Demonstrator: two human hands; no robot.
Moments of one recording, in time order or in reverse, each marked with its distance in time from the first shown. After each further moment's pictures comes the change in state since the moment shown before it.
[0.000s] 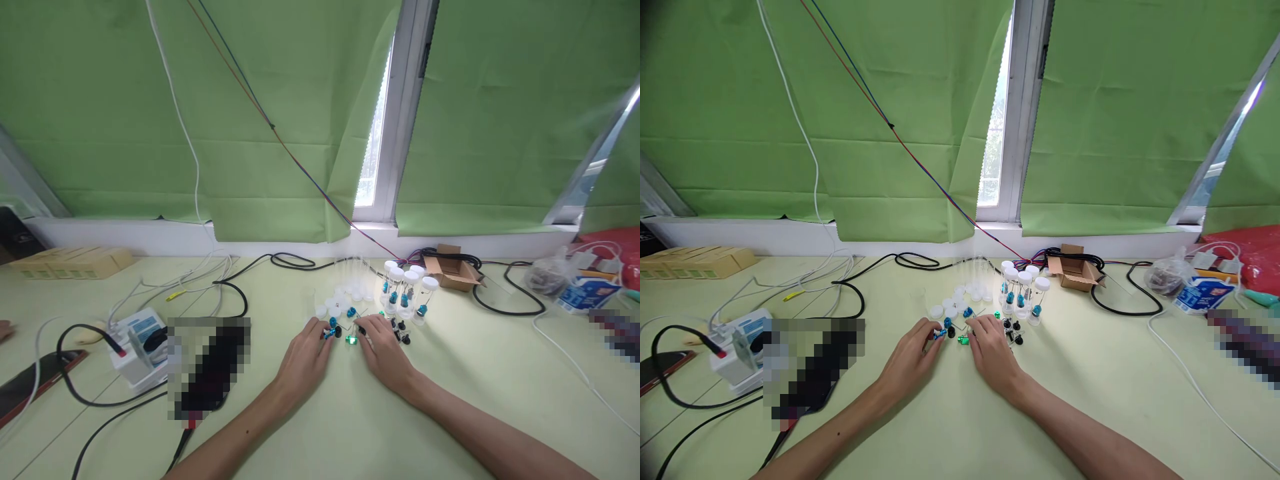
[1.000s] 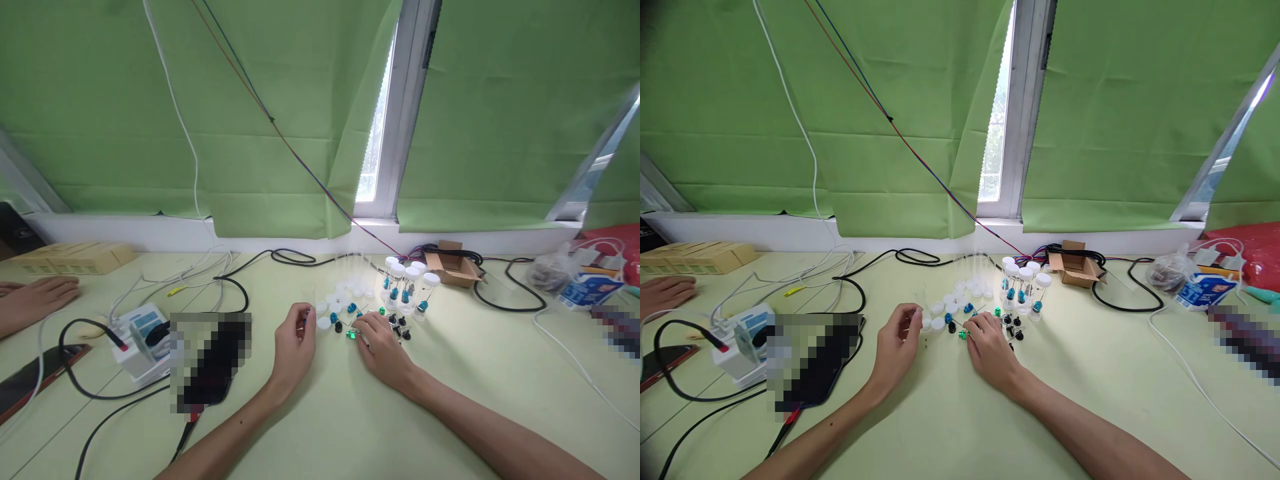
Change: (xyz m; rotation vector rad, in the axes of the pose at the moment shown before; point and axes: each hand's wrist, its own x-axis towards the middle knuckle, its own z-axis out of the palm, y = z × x) left_hand 0.004 0.015 -0.013 -0.407 0.380 -0.262; right_hand -0.001 -0.004 -0.001 -0.012 -0.056 -0.058
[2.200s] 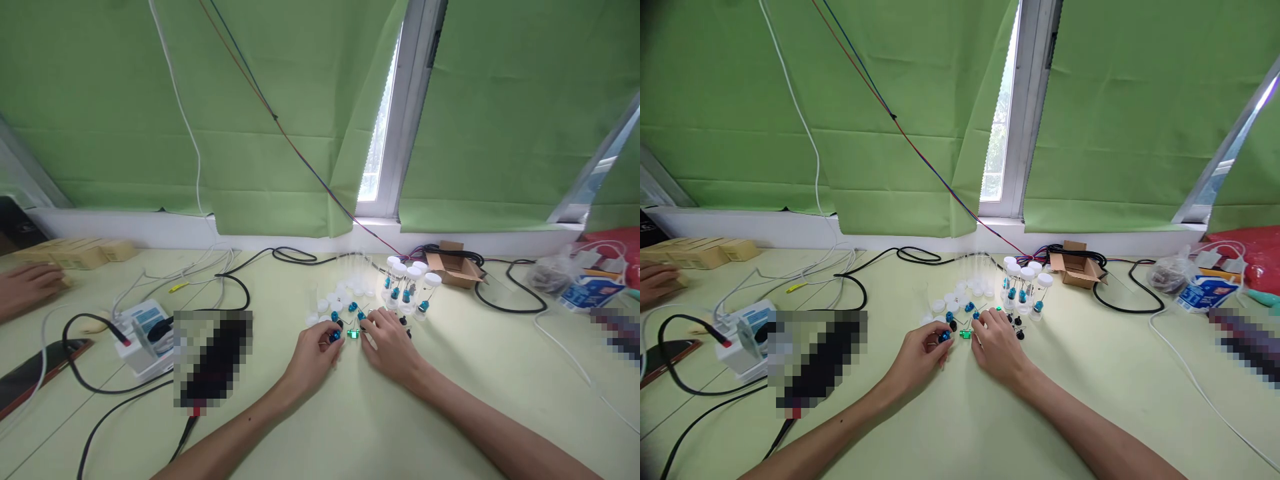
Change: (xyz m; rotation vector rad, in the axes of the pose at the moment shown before) left_hand -0.013 -0.017 0.019 -0.143 -0.433 -0.125; right_hand 0.005 0.001 -0.016 -0.277 -0.074 -0.032
